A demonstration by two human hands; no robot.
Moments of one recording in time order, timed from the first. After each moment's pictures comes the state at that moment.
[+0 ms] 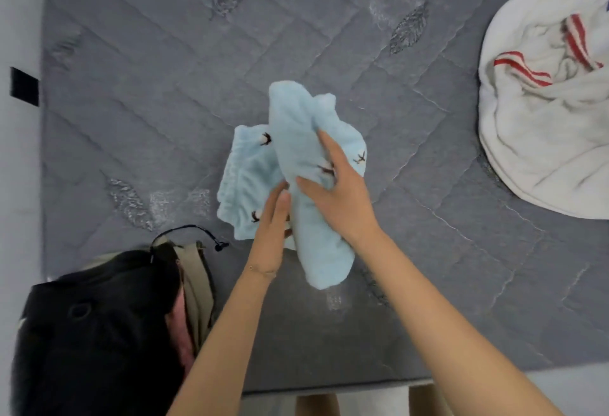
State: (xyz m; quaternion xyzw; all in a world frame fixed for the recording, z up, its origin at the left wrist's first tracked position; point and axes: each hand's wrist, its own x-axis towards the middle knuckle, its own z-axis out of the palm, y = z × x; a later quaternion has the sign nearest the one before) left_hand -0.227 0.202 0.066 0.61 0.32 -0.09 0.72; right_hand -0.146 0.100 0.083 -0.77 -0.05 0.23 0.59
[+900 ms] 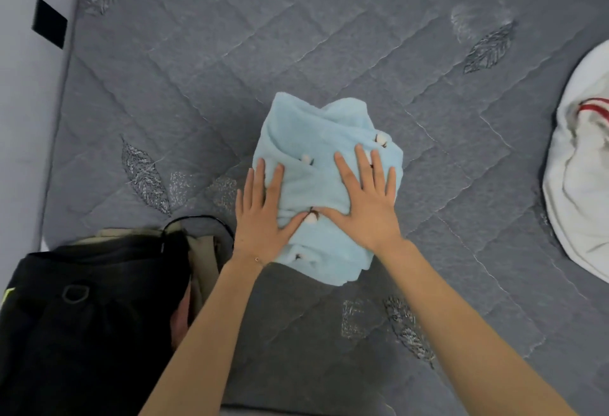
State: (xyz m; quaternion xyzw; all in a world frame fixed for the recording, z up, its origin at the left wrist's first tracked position) left_hand -0.239 0.290 -0.026 0.93 0.23 -0.08 0.26; right_hand -0.123 0.126 -0.016 -0.92 -0.28 0.20 0.18
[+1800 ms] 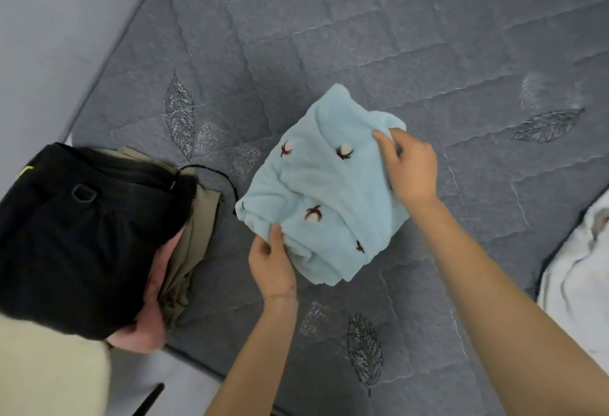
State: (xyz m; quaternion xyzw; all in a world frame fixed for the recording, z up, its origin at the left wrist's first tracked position) left_hand -0.250 0.179 0.015 0.36 0.68 0.28 0.57; right_hand -0.020 0.164 0.010 -0.88 -0.33 0.16 0.32
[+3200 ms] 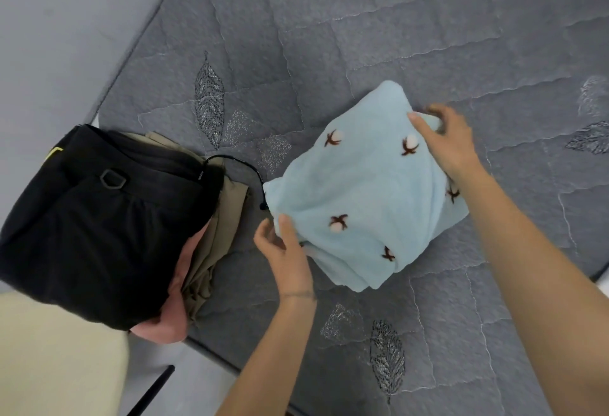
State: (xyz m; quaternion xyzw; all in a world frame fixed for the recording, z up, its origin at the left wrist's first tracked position) left_hand -0.259 0.199 0.010 0.28 0.70 0.29 0.60; right_hand 0.014 0.198 -0.011 -0.87 -0.21 0.35 0.28
